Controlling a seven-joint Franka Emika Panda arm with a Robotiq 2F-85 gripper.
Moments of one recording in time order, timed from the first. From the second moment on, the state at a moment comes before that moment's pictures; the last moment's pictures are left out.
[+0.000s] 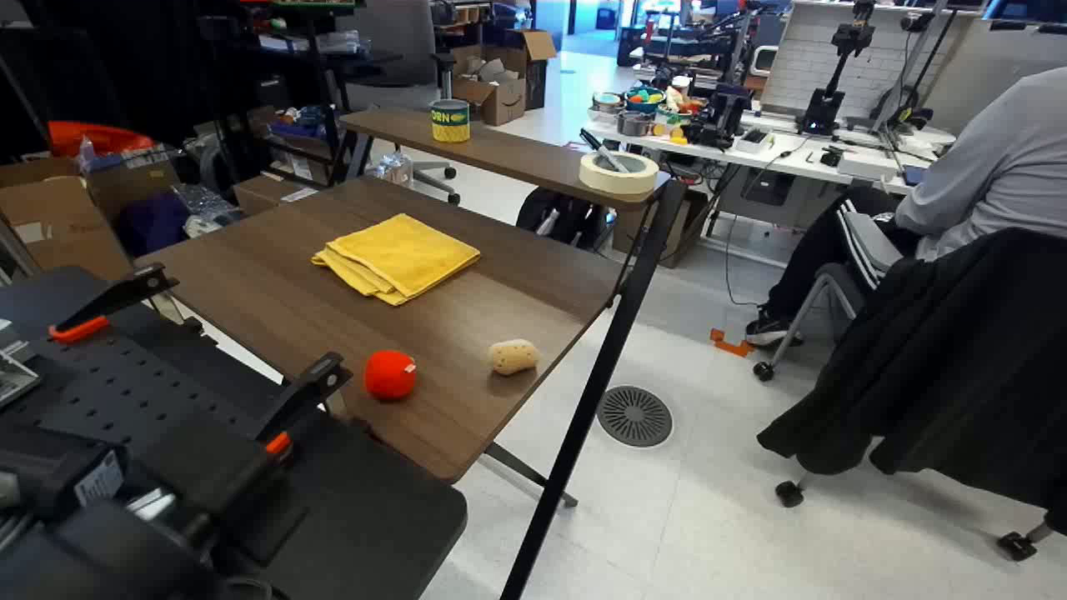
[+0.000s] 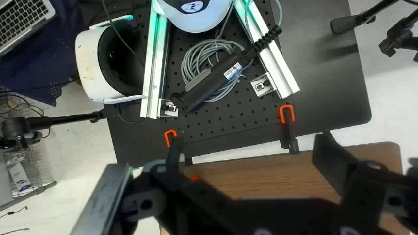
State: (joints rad) arm 0.02 -0.70 0.14 -2.47 0.02 1.47 0.31
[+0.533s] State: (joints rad) arm 0.02 -0.70 0.14 -2.48 0.02 1.58 0.36
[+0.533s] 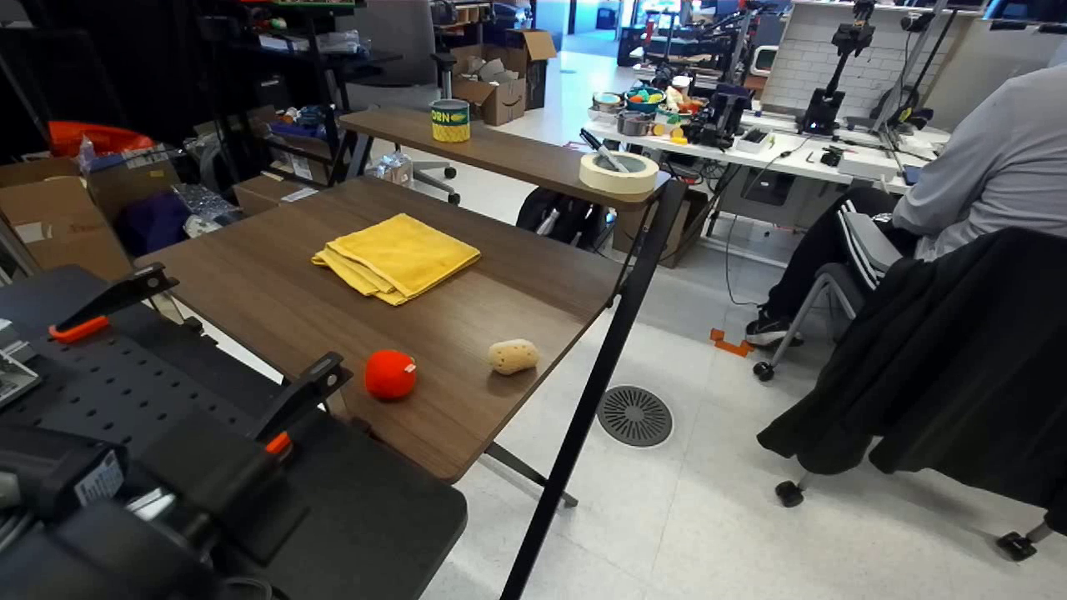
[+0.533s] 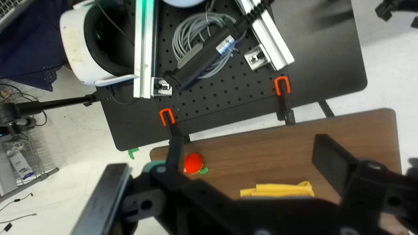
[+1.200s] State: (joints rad) arm -0.10 -0.65 0.09 -2.63 -0.02 1.95 0.42
